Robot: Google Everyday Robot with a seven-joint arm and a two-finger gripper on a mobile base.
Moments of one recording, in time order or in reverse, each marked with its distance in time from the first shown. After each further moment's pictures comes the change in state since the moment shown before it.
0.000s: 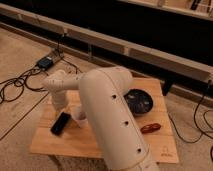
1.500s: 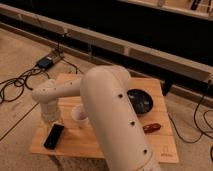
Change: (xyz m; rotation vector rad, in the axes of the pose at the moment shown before) arm 0.059 0.074 0.008 -0.091 0.100 -0.131
